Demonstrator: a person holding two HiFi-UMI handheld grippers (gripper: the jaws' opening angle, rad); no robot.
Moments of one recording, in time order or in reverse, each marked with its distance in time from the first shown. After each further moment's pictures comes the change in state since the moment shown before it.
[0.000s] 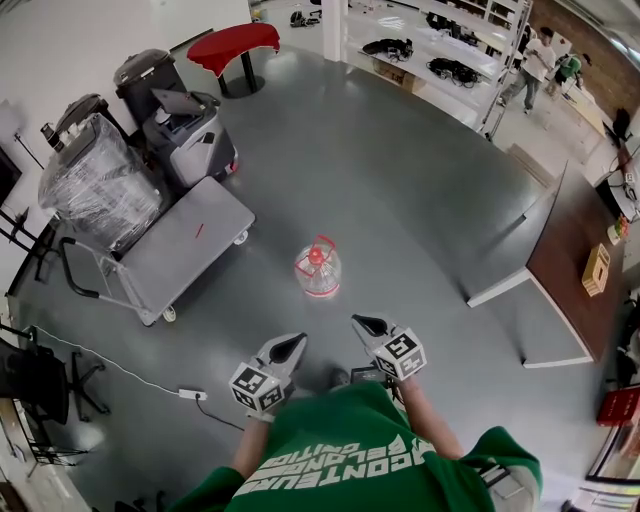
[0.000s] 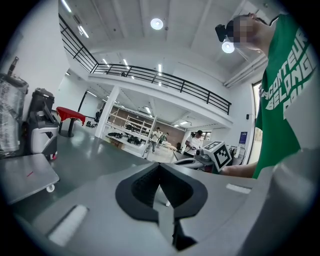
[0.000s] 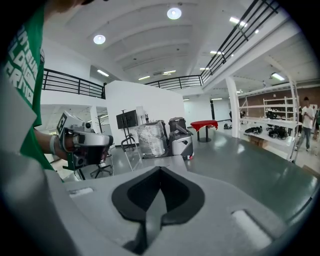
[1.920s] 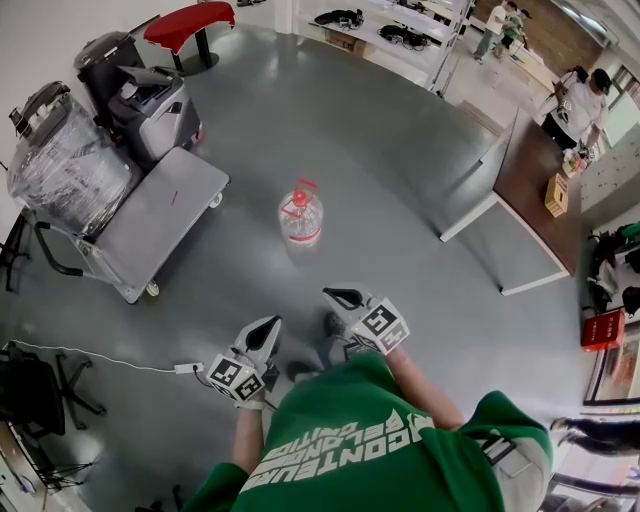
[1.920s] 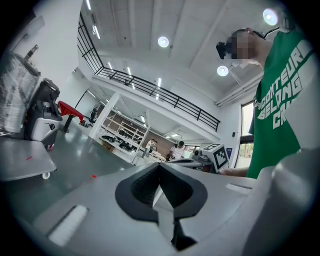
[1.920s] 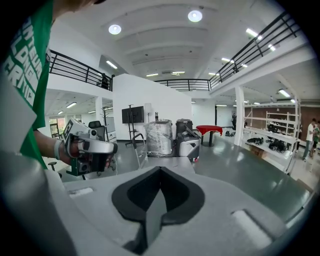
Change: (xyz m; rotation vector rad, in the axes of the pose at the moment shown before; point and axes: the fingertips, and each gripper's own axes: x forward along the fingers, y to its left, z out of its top) left arm -0.212 -0.027 -0.028 -0.096 -0.123 -0.109; right arm -0.008 0.223 0.006 -0.117 0.013 -0.034
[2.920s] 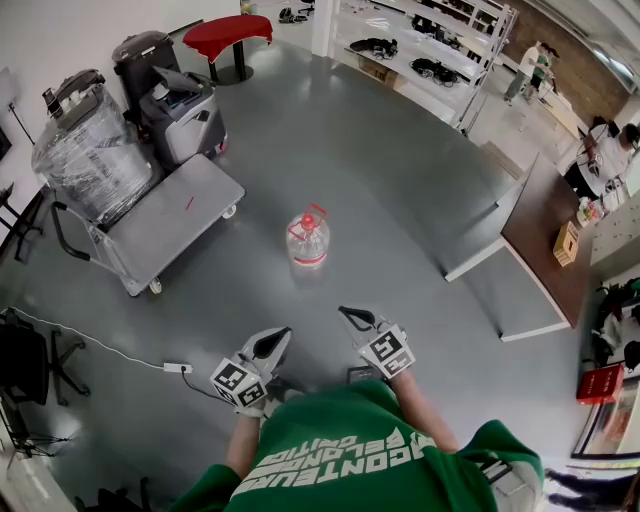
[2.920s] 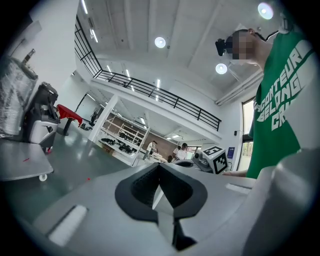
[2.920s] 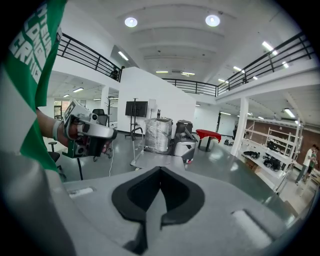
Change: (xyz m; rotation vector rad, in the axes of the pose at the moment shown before) left arm 0.058 -0.042 -0.010 0.022 -0.030 0.013; right arm -0.052 -0.054 -0.019 -0.158 0.021 -0.019
